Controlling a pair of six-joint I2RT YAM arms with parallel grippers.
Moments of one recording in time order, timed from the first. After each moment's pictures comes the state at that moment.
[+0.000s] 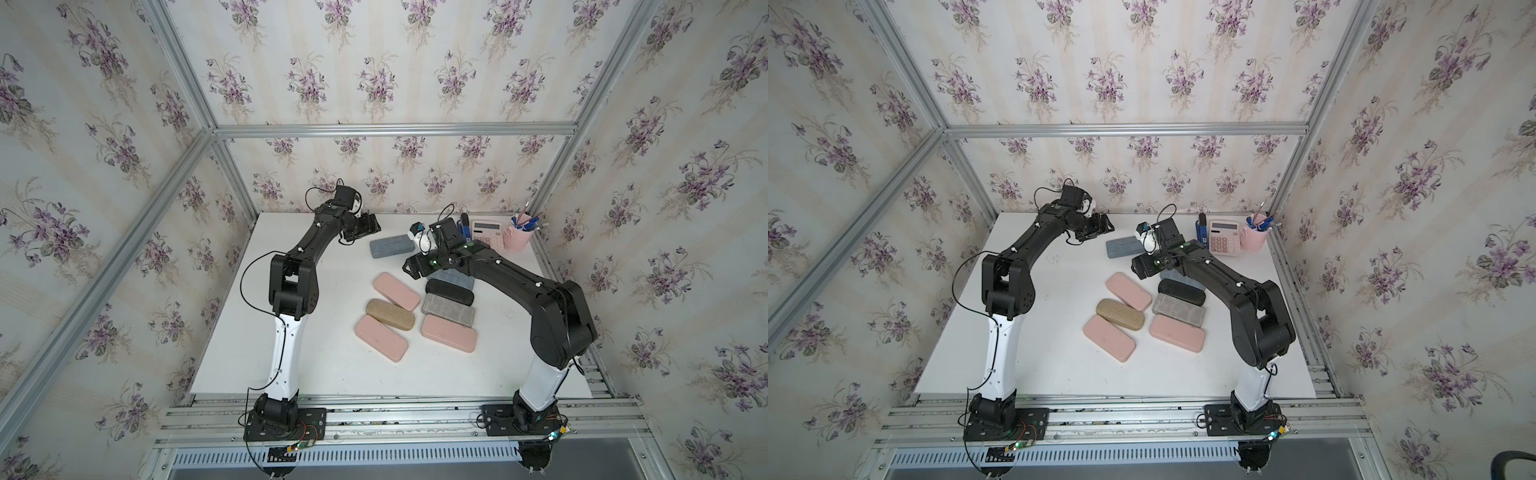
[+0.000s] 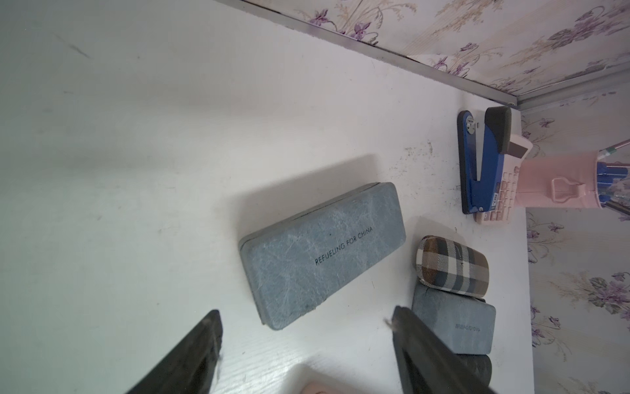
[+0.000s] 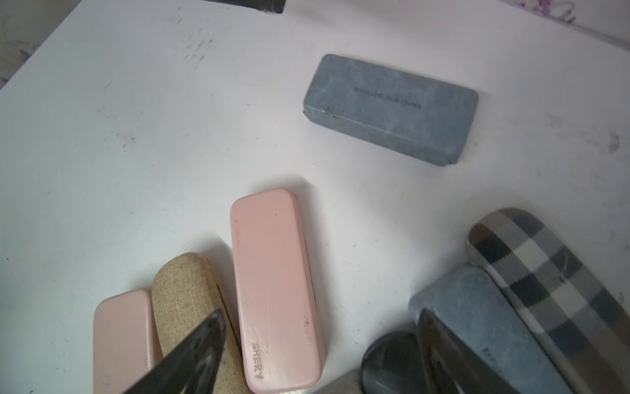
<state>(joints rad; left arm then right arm) -0.23 2.42 2.26 -0.80 0.35 -0.40 0.51 1.79 1.36 -0.47 -0.23 0.01</state>
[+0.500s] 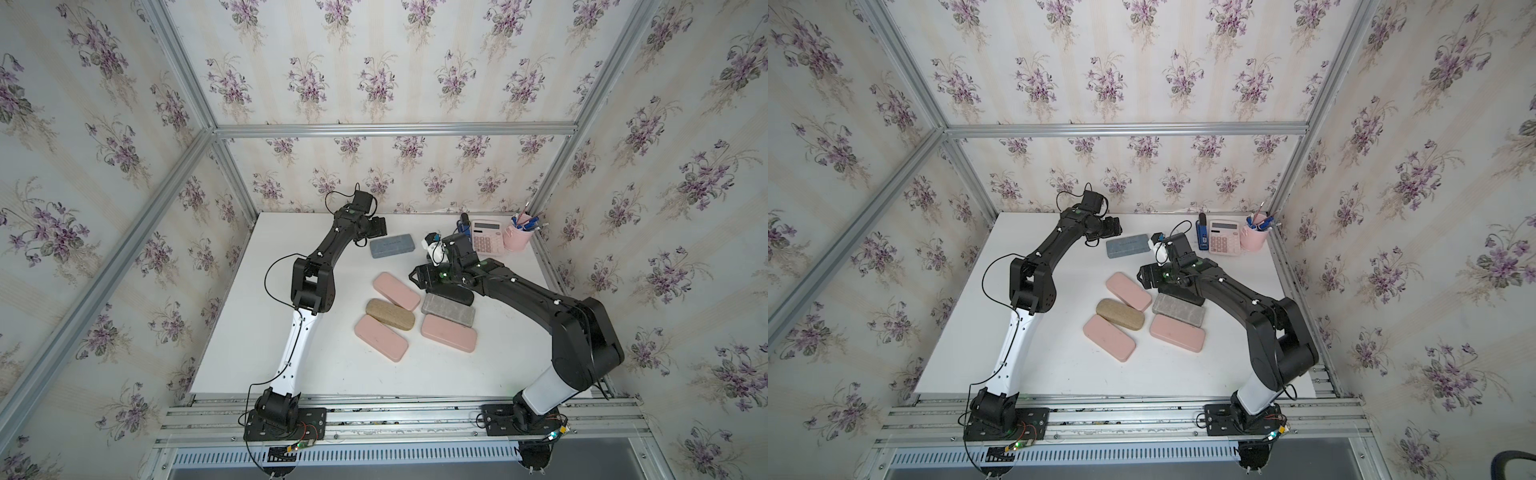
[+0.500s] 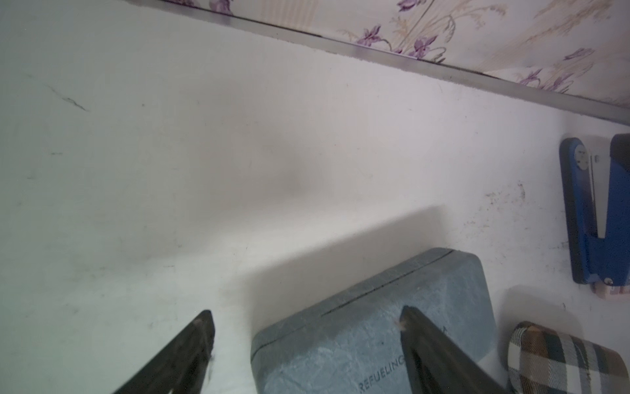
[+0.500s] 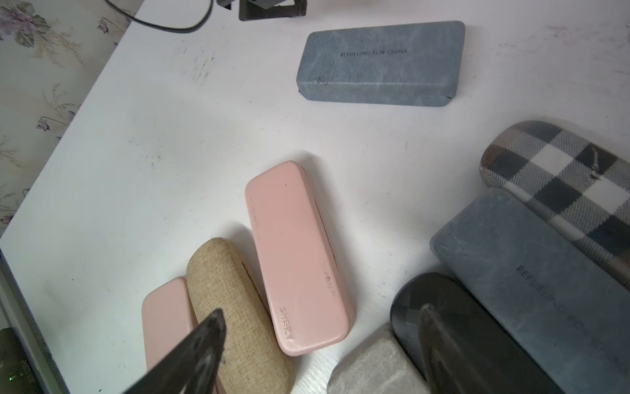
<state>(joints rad) -0.28 2.69 2.58 -0.82 0.12 -0.41 0.51 1.60 1.10 -0.31 -0.27 0.20</state>
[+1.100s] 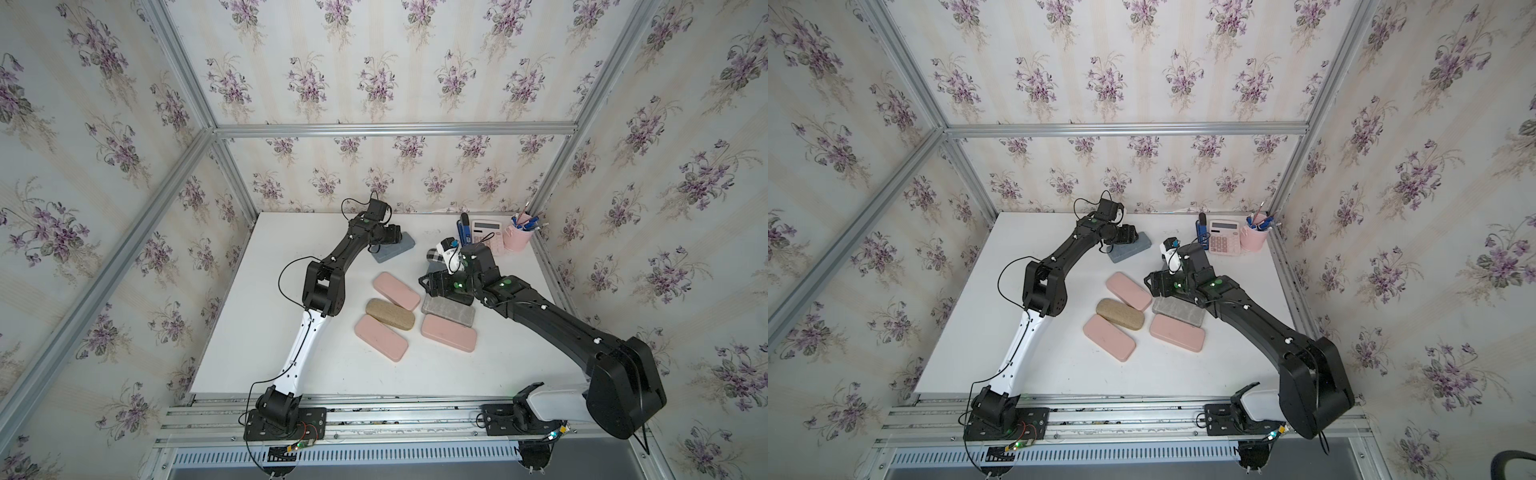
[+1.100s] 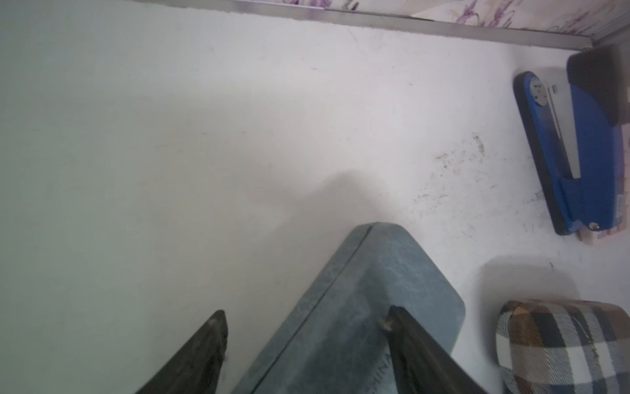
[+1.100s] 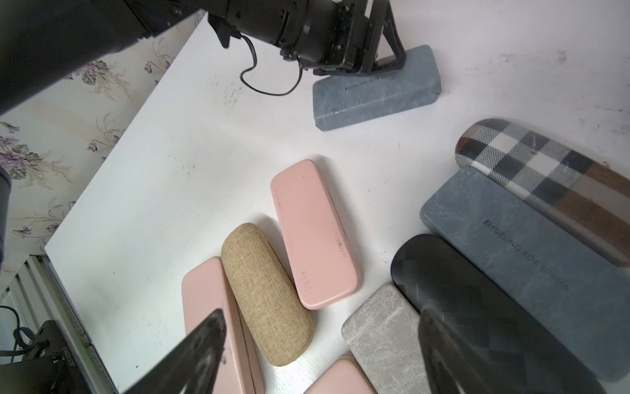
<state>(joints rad) -0.36 2.76 2.61 -0.74 0.22 -0.30 0.51 1.33 0.94 -0.29 -0.24 0.24</state>
